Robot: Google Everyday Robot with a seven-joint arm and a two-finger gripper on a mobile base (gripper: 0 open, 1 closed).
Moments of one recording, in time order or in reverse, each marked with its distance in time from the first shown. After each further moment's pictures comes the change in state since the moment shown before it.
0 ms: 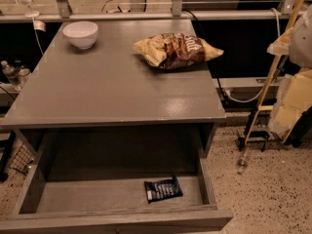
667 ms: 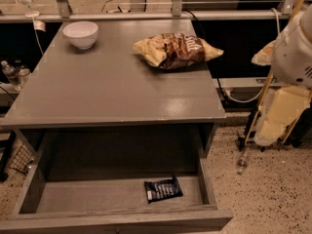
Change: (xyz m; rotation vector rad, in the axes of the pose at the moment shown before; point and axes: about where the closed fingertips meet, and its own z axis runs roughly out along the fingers) arm -0.018 0.021 0.018 -0.012 -0.008 -0.056
